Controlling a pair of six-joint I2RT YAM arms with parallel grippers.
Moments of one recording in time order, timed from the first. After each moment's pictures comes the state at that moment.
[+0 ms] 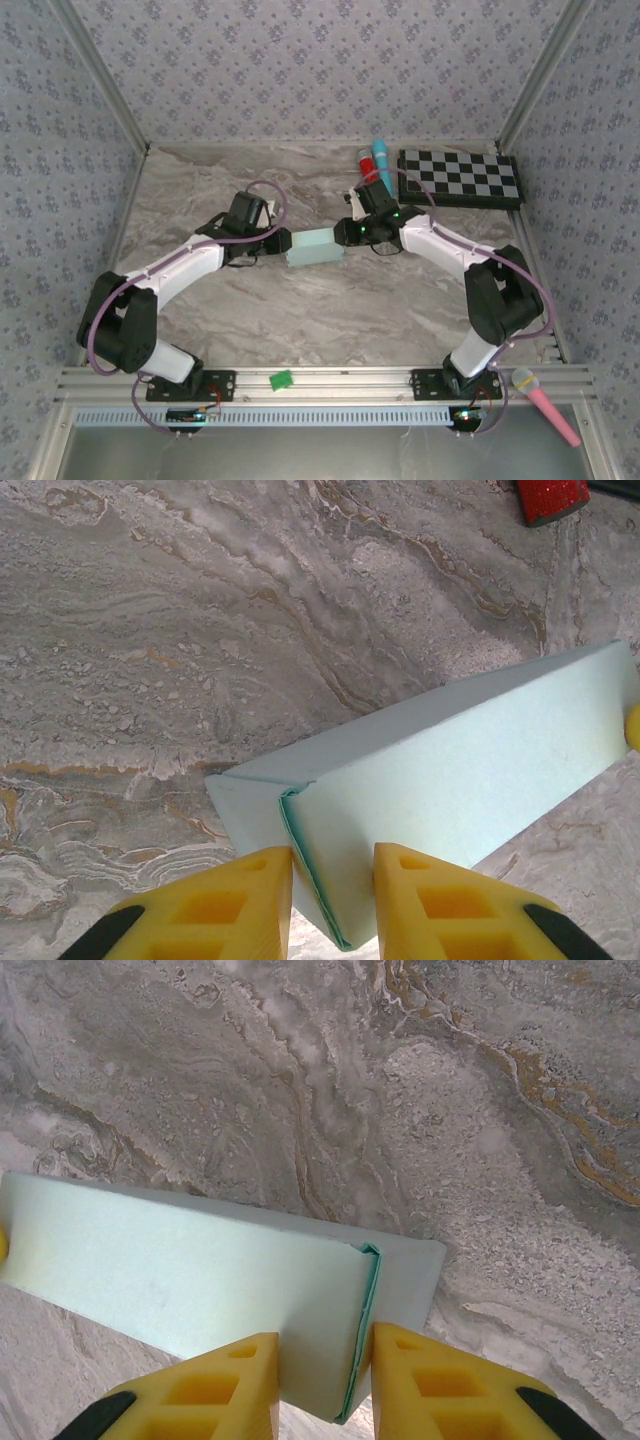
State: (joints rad) left arm -0.50 1.47 0.93 -0.34 0.23 -0.49; right arm 0.54 1.65 1.14 -0.42 -0.24 0.38
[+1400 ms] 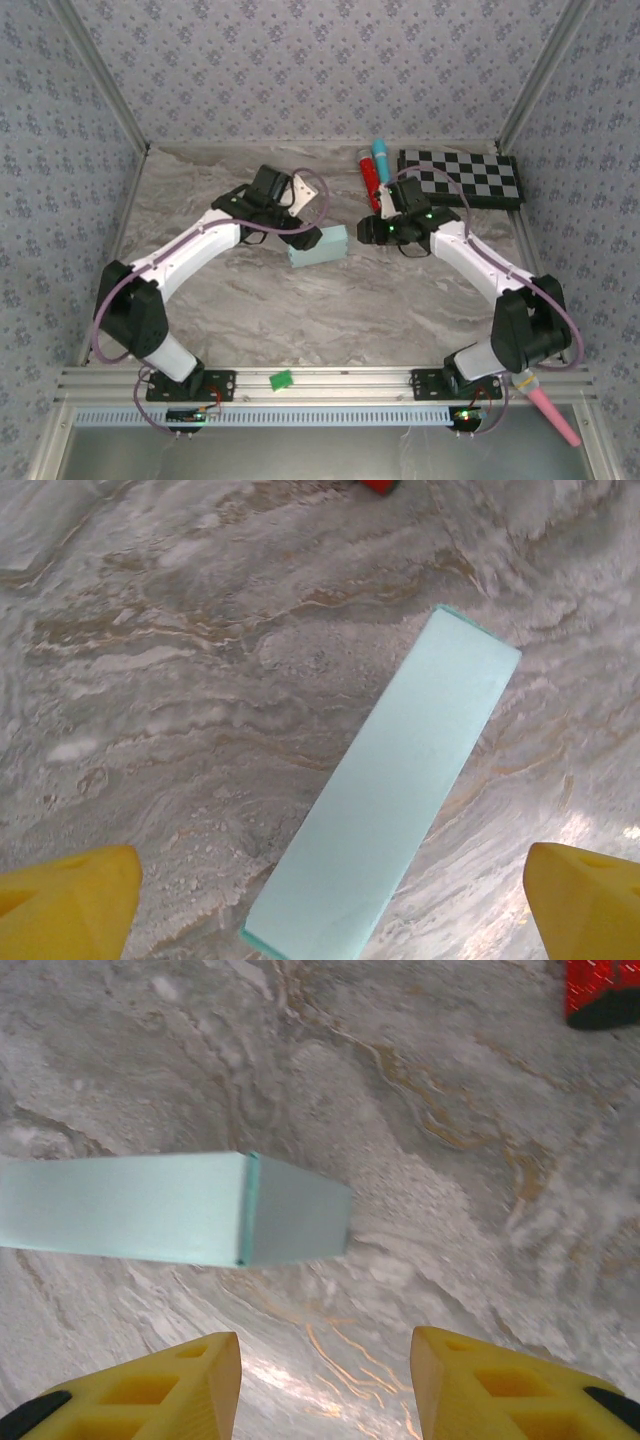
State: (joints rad) left arm -0.62 1.60 1.33 -0.64 0.14 0.18; right arm 0.40 1.43 1.05 -0.55 -0.25 0.33
